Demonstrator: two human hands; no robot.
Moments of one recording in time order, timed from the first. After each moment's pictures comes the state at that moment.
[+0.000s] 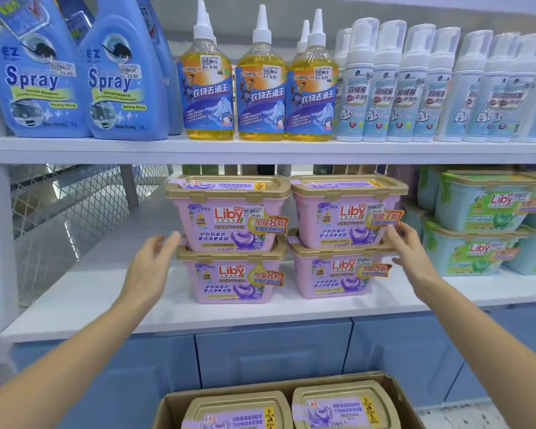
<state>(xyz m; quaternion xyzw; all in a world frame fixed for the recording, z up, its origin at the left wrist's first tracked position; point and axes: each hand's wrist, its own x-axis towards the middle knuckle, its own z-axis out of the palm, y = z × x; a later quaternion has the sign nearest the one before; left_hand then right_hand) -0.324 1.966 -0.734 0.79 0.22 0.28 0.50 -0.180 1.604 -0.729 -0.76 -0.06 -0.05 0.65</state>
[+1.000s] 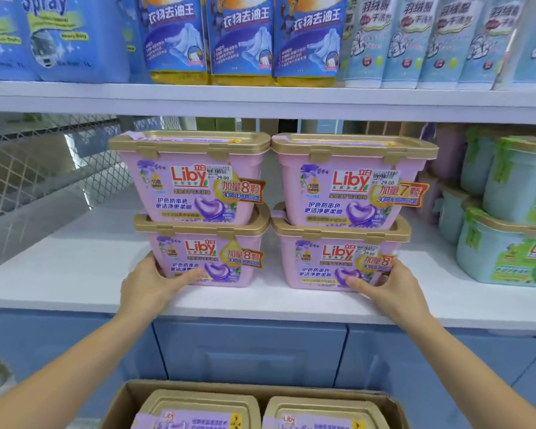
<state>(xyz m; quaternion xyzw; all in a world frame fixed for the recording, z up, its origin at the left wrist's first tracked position) -0.277 1.922 -0.818 0.81 0.32 0.26 0.41 -0.122 1.605 -0.829 -0.87 -0.13 -0.04 0.47</state>
